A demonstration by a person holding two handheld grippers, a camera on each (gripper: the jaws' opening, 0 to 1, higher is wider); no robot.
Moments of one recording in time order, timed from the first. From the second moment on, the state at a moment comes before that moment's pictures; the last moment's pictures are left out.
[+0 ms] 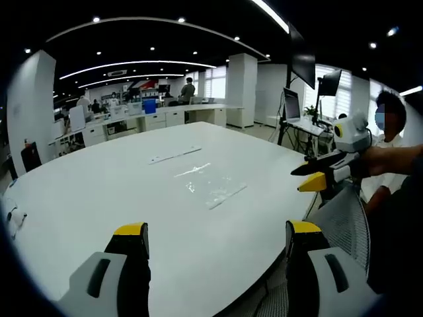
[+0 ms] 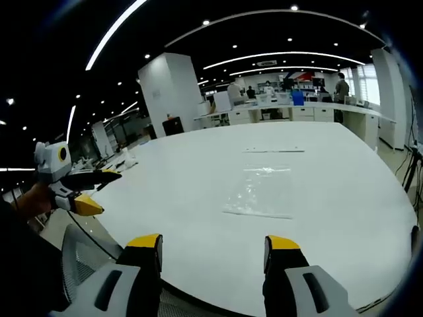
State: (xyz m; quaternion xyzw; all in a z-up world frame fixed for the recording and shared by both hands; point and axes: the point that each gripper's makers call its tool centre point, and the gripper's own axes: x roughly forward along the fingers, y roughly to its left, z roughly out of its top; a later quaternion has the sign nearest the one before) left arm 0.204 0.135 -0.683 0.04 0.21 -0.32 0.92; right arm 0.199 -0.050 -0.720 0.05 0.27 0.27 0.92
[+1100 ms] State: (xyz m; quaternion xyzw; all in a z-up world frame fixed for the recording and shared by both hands) left arm 0.206 0.128 -0.695 0.06 0.22 -0.36 0.91; right arm 0.196 -0.051 -0.727 0.04 0.29 0.26 0.92
